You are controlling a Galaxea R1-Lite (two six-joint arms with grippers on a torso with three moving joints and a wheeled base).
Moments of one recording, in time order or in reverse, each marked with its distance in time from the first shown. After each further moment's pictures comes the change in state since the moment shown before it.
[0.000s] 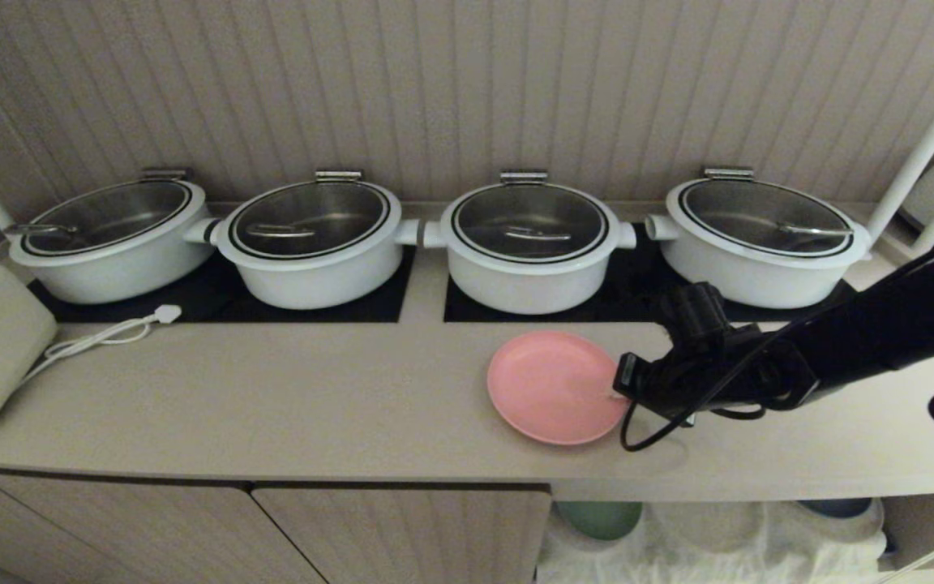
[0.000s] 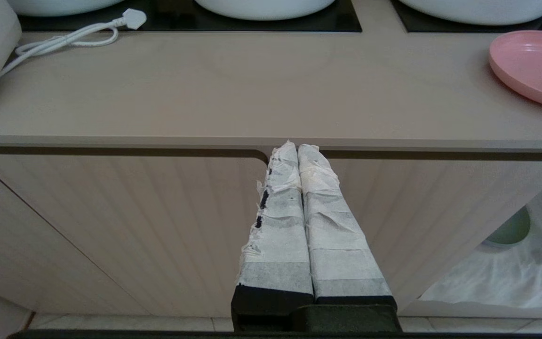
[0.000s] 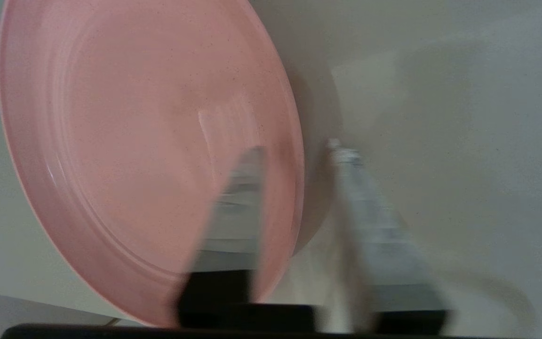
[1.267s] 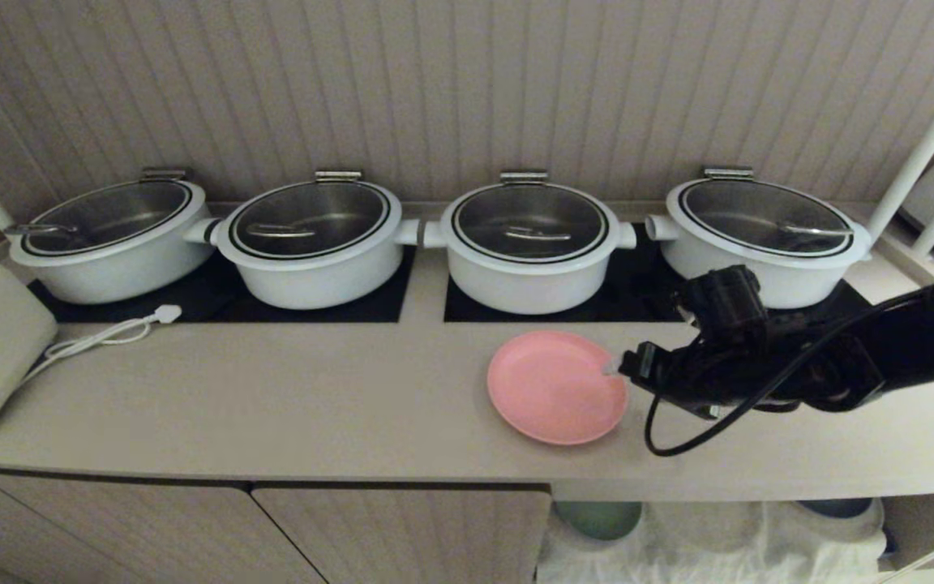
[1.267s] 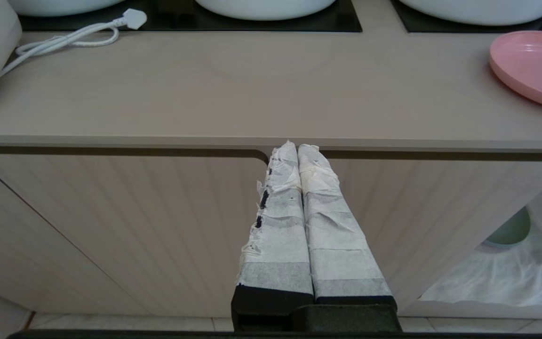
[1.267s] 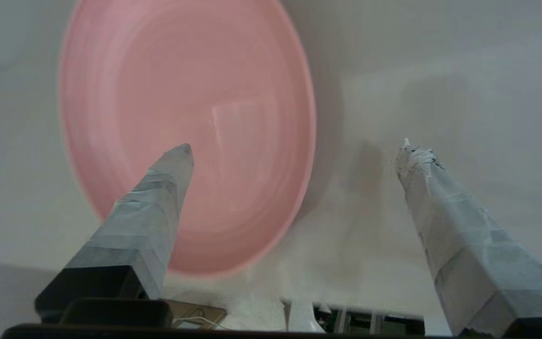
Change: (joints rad) left arm 0.000 0.000 0.000 0.000 0.000 0.000; right arm 0.000 -0.145 0.083 0.006 -0.009 -0.047
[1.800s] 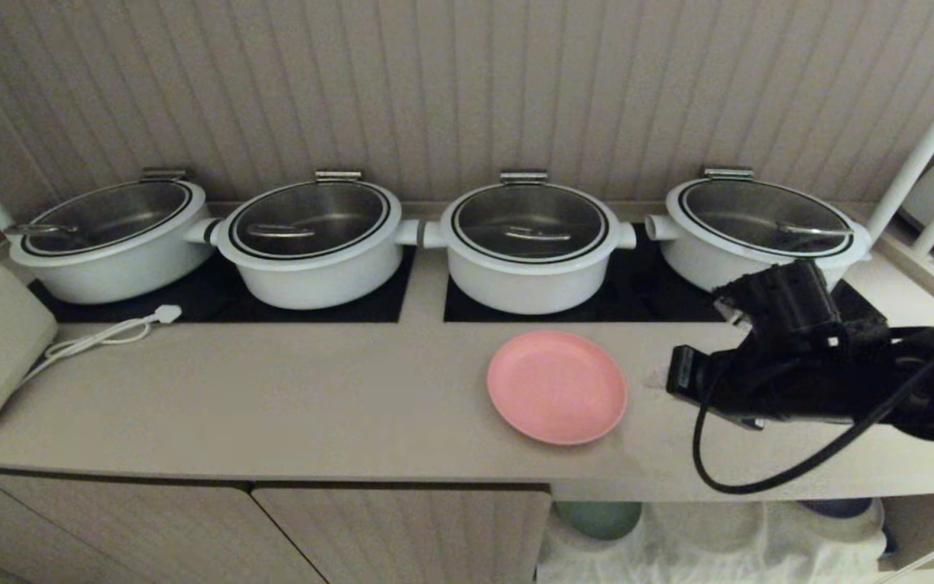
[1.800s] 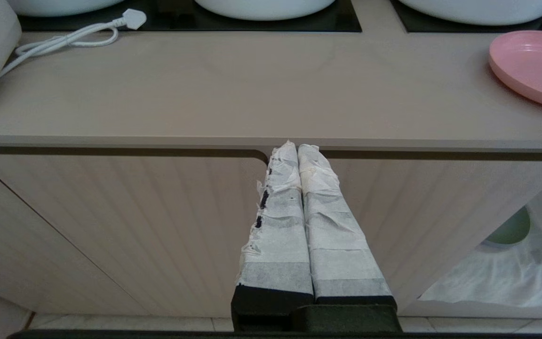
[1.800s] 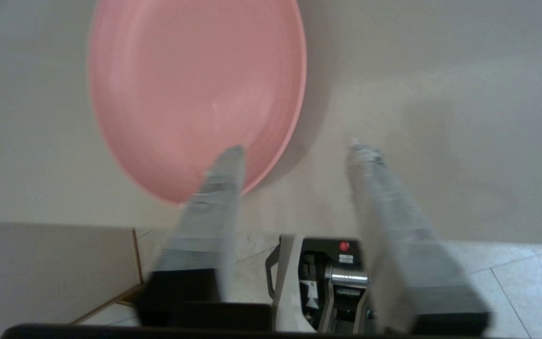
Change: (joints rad) left arm 0.000 0.000 0.000 0.000 0.000 0.000; right arm 0.001 -0.190 0.143 0.007 -0.005 -0.043
